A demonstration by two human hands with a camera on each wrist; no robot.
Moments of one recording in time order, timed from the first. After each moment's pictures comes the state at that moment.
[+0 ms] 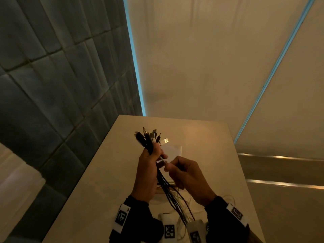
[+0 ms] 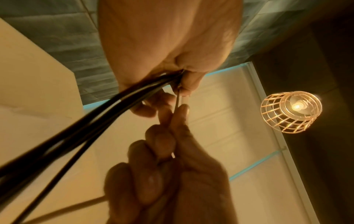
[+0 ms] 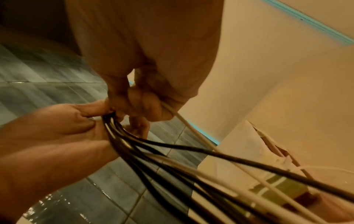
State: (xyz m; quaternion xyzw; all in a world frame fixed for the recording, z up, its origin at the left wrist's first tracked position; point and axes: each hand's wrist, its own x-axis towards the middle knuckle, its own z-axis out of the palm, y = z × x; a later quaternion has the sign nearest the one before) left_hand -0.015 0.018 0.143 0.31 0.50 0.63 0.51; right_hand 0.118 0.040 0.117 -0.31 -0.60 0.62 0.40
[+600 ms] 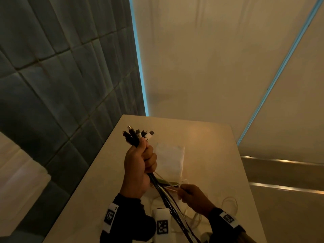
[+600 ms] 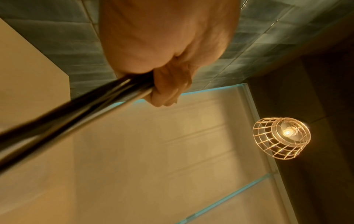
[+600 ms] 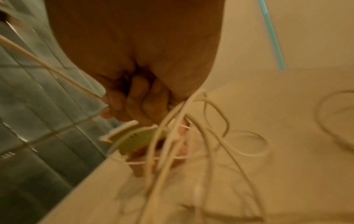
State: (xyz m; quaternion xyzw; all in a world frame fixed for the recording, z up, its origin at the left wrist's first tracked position) left_hand -0.044 0.015 0.168 0.21 0.40 0.70 0.56; right_hand 0.143 0.048 -0.008 -0.44 -0.68 0.54 0.20
